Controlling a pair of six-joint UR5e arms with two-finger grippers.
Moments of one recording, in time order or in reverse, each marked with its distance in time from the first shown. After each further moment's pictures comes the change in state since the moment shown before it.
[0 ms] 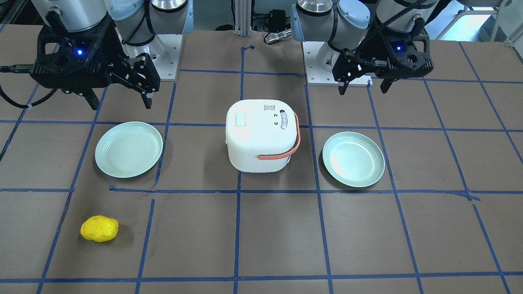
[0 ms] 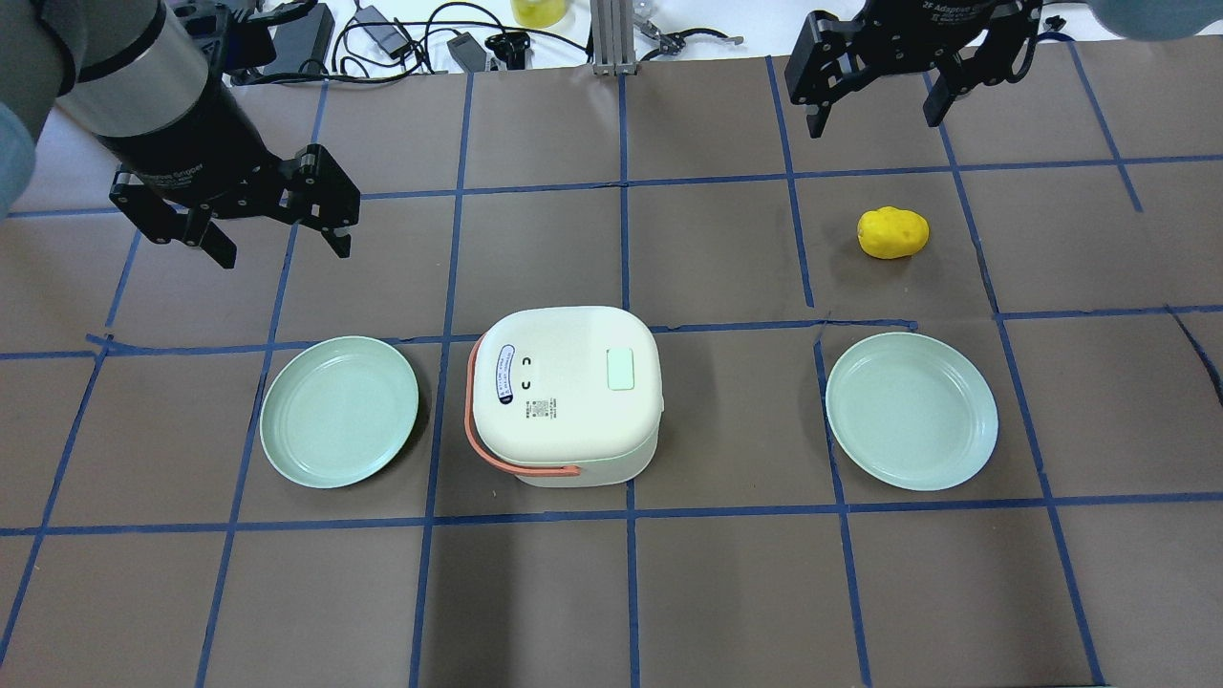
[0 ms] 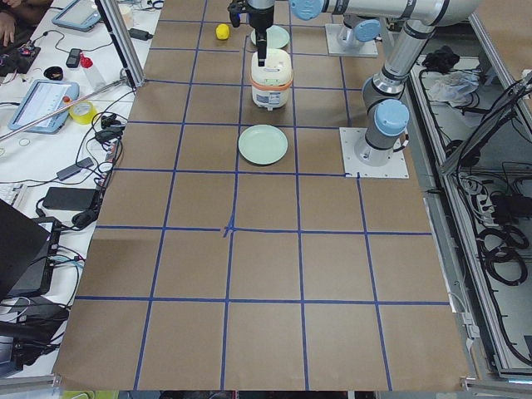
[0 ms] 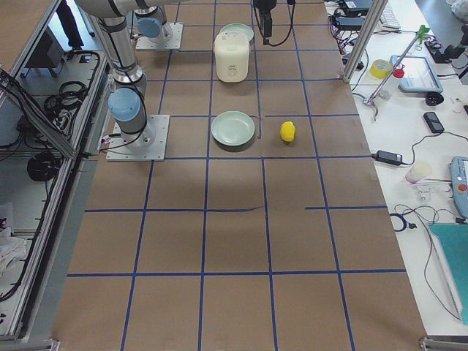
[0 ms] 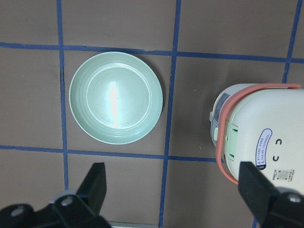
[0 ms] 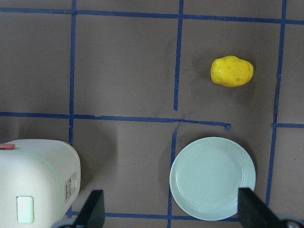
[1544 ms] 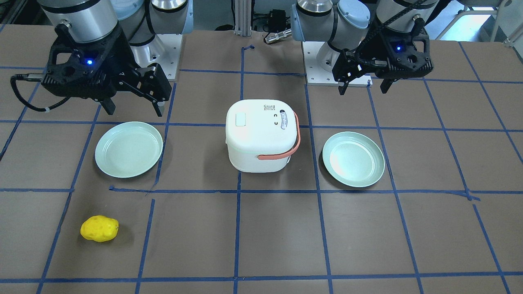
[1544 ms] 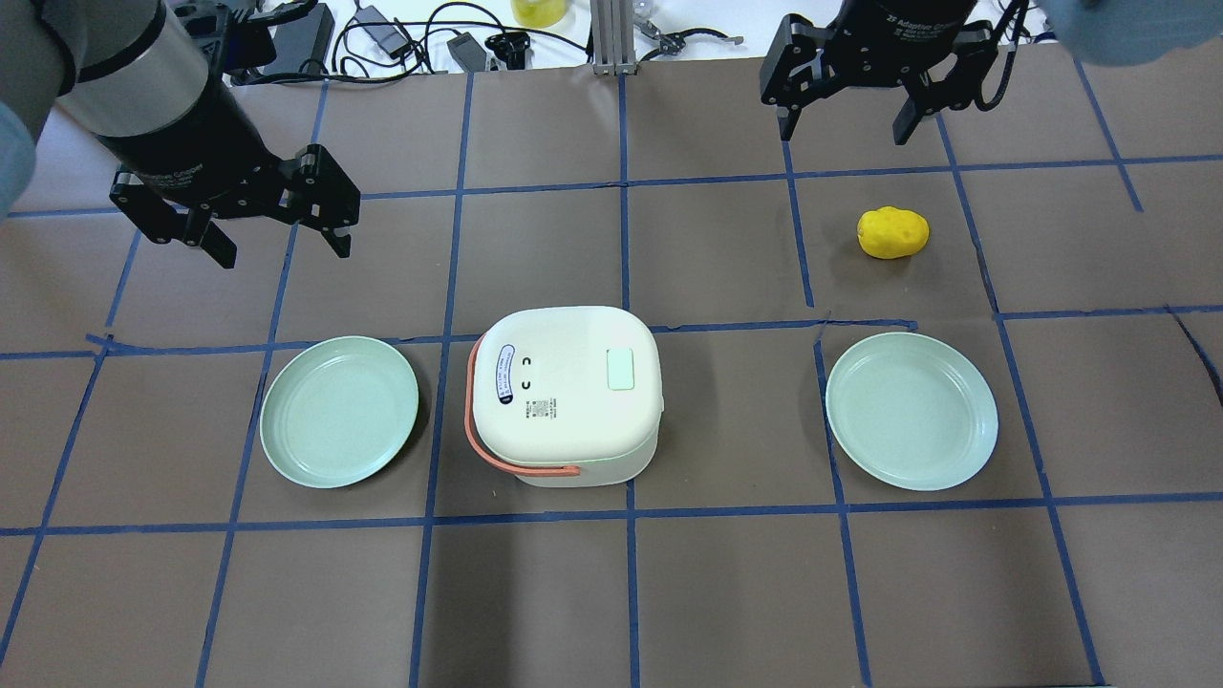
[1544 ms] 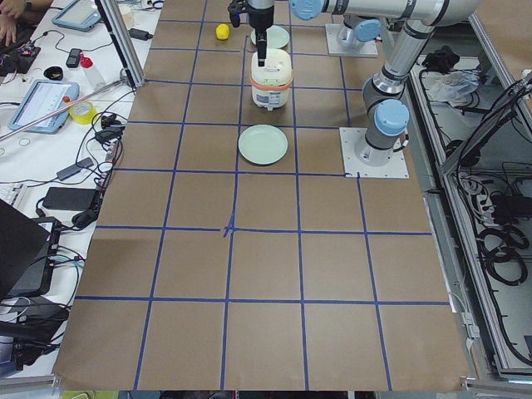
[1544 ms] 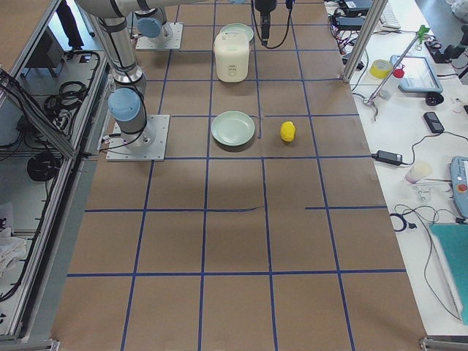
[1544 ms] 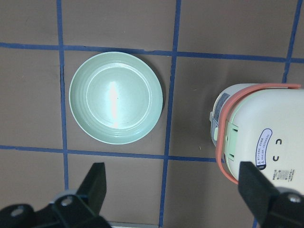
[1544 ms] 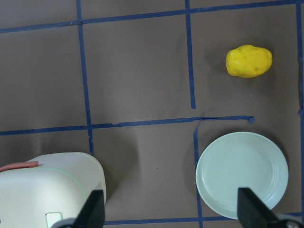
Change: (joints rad) left arm 0.000 0.000 0.000 0.000 0.000 0.001; right arm 0.020 0.006 0.043 -0.057 0.063 0.160
